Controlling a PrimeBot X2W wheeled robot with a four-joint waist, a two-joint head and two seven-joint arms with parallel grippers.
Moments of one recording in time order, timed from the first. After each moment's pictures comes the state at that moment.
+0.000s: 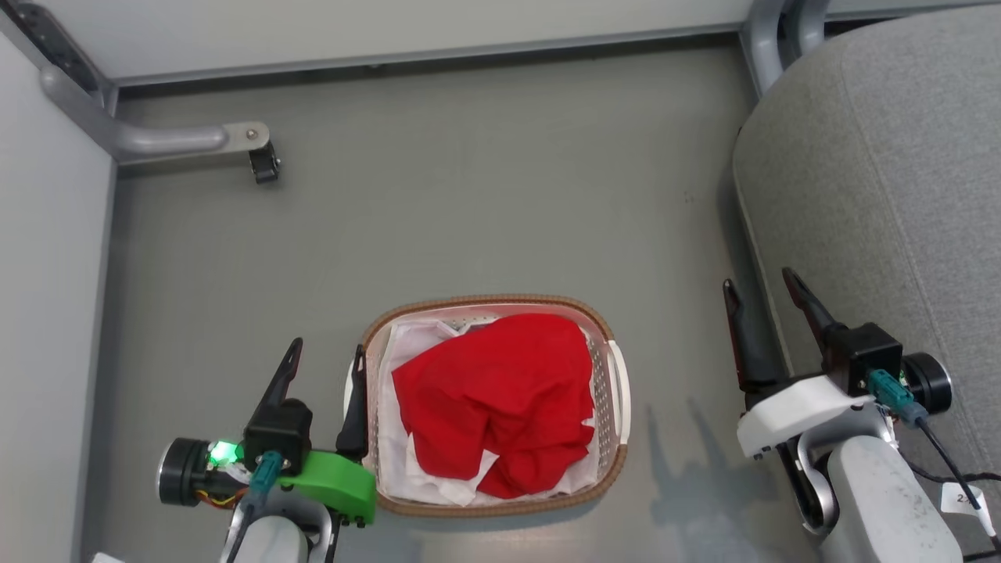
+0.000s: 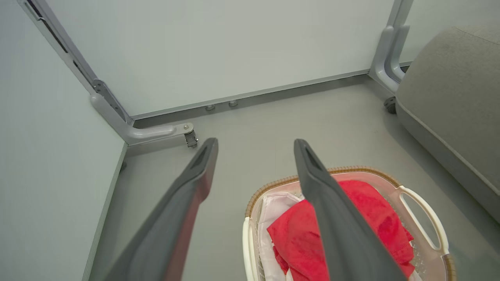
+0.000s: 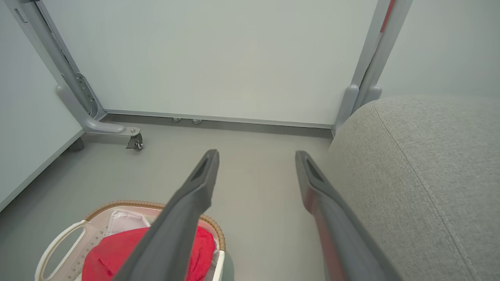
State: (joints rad) left arm -0.16 0.06 -0.18 0.36 -0.04 -0.03 -0.26; right arm -0.25 -0.07 0.06 0.32 0.09 0.13 -0.26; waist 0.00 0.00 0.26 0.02
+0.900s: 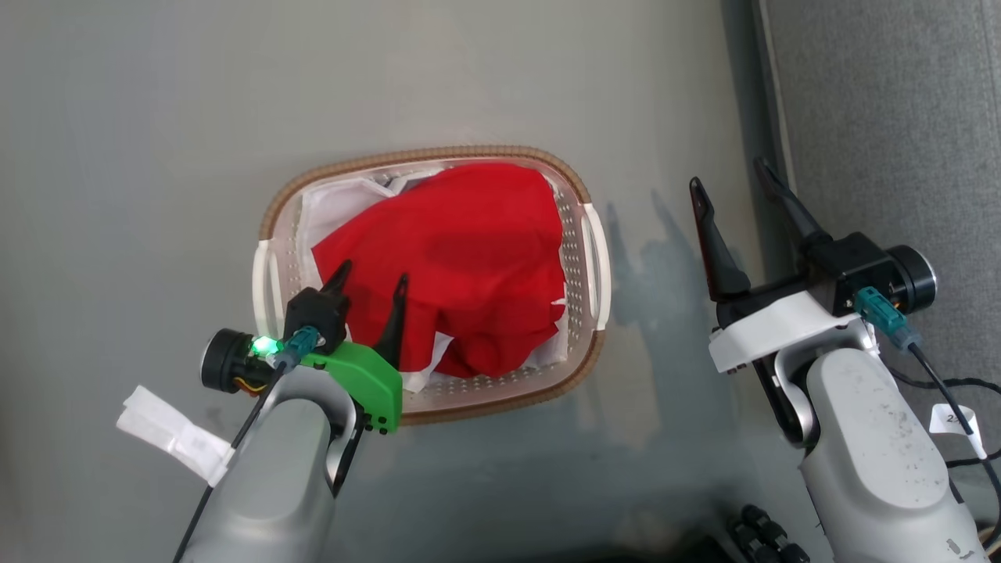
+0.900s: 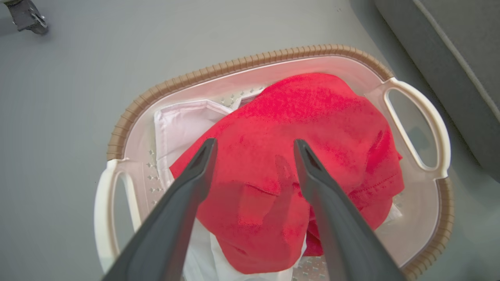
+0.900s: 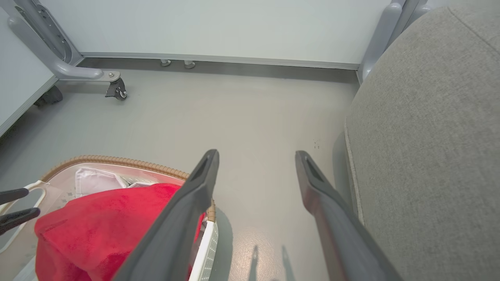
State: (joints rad) left arm -0.55 0.05 -0.35 0.80 -0.18 -0.12 -0.26; right arm -0.44 -0.08 0.14 0.27 0.09 0.13 -0.26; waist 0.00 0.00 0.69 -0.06
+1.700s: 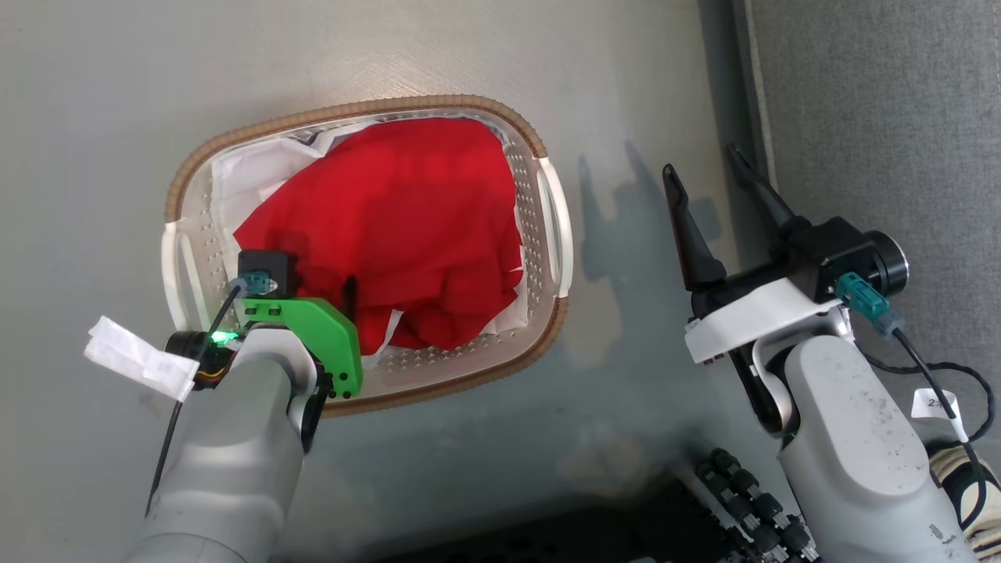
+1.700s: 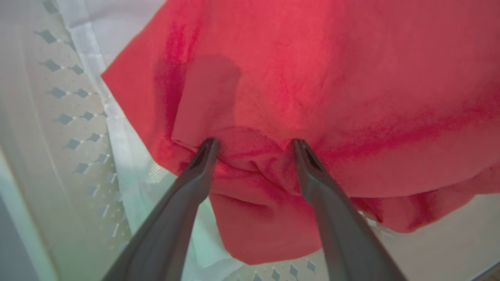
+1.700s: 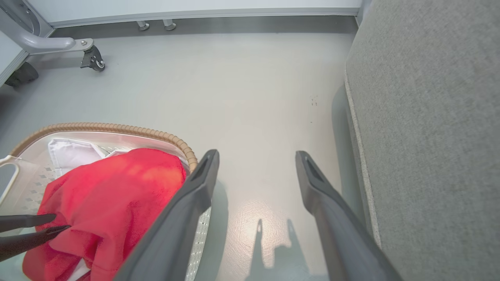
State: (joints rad) left arm -0.80 0.05 -0.42 1.23 -0.43 -0.13 -0.15; right arm -0.48 -0.07 0.19 0.28 0.15 0.13 -0.26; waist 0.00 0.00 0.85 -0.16
